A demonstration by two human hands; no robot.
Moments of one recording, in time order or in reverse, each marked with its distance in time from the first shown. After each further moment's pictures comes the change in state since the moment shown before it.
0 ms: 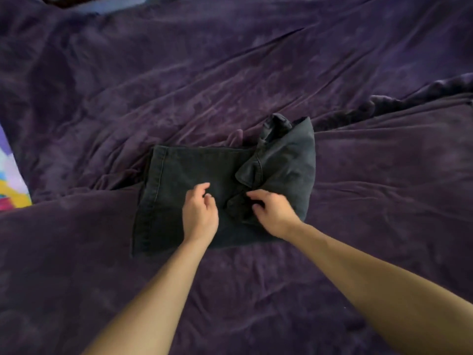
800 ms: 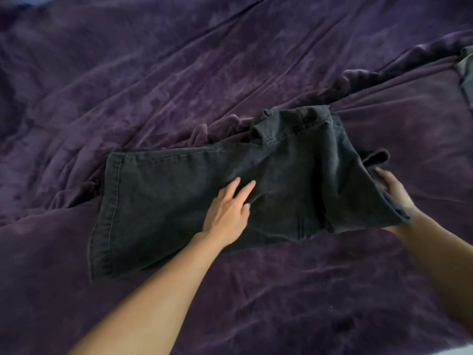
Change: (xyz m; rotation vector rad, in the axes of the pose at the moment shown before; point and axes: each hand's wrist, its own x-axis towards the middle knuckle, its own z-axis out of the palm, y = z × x) left_hand -0.005 0.042 0.108 0.444 -0.572 0.446; right_hand -0.046 0.195 -0.153 1.073 0.407 0.708
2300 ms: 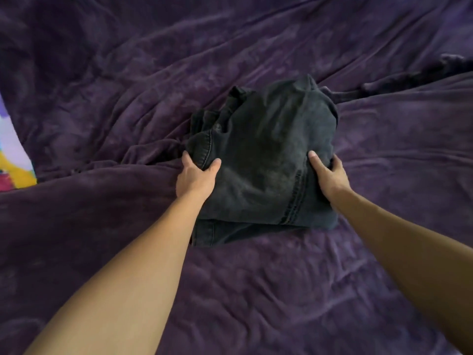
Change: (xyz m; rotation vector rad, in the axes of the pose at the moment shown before) left_hand -0.074 -0.264 -0.081 -0.523 0.240 -0.733; right_hand -0.052 0.141 0.300 -0.495 0.163 -0.307
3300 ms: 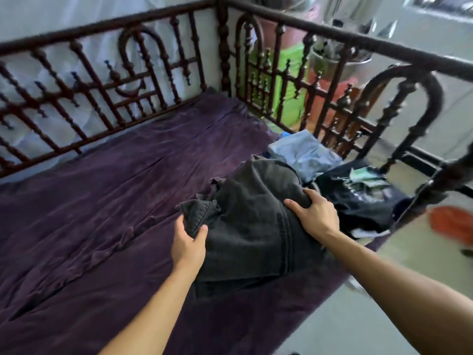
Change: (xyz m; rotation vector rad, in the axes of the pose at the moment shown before) left_hand -0.445 0.273 0.184 -0.260 -0.018 0.578; right_hand -0.103 0.042 -0.565 -0.222 0.485 -0.302
